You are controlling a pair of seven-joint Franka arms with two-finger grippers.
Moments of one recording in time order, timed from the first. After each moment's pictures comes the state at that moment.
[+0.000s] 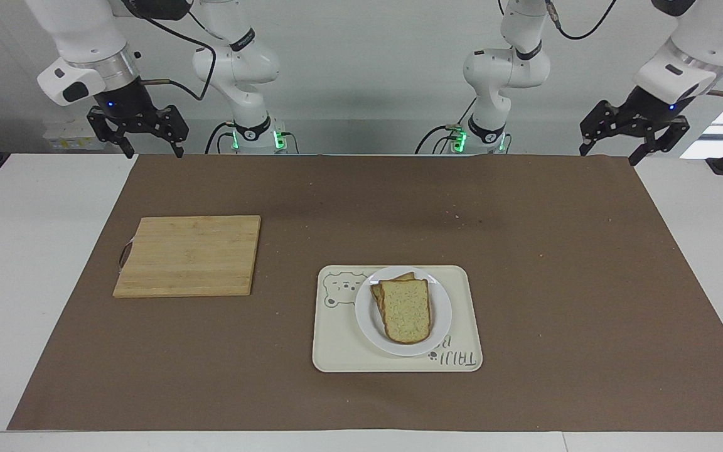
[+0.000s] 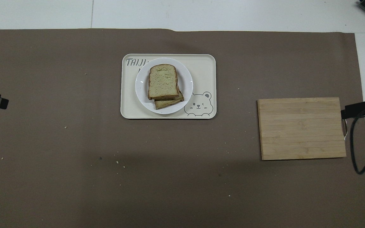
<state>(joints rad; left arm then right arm) -0.10 0.04 0.09 -1.33 -0.06 1.37 0.22 0.02 -0.08 -0.06 -1.62 -0.01 1.55 -0.05</state>
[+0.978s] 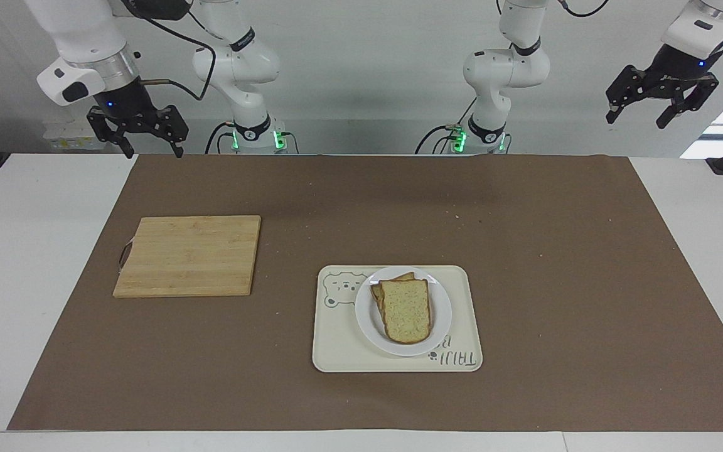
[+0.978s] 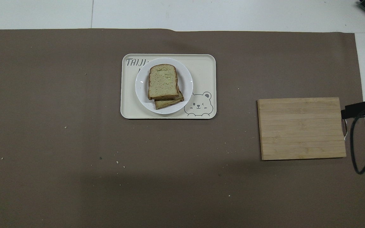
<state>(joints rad) -0.05 -0.08 0.10 -1.44 -0.02 1.36 0.22 0.02 -0.08 -0.06 -1.62 -0.01 1.55 -0.05</state>
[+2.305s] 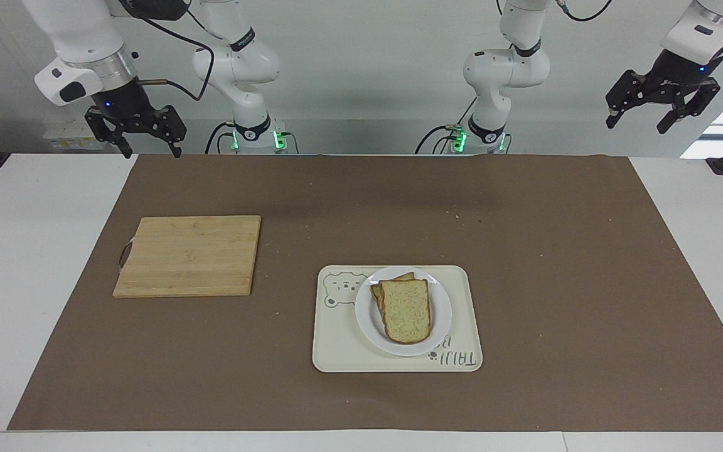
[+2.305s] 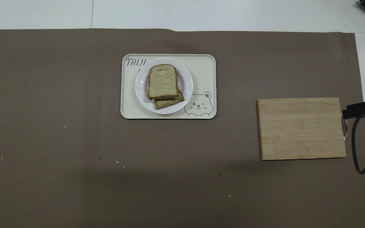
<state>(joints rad) -0.05 -0.05 0.09 -1.39 -0.02 1.34 0.22 0.01 -0.08 -0.07 -1.63 -0.01 1.55 -0.05</state>
